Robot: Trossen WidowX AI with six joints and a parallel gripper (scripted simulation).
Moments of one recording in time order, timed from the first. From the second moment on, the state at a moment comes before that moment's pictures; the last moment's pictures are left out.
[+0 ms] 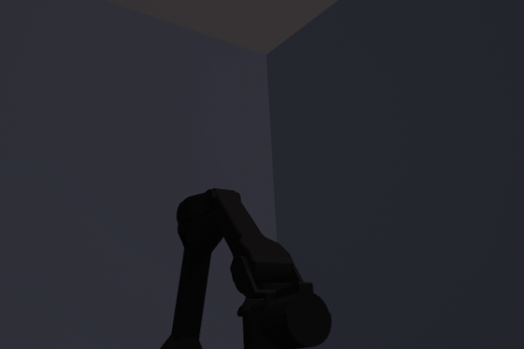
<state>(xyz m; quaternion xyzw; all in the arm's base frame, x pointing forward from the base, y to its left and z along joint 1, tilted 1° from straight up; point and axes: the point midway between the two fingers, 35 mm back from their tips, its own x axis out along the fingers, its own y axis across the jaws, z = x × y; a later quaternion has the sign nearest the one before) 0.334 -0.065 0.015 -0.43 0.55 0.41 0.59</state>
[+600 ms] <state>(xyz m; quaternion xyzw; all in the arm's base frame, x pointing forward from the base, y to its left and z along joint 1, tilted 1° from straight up) 0.328 -0.064 0.017 -0.48 0.51 0.47 0.54</state>
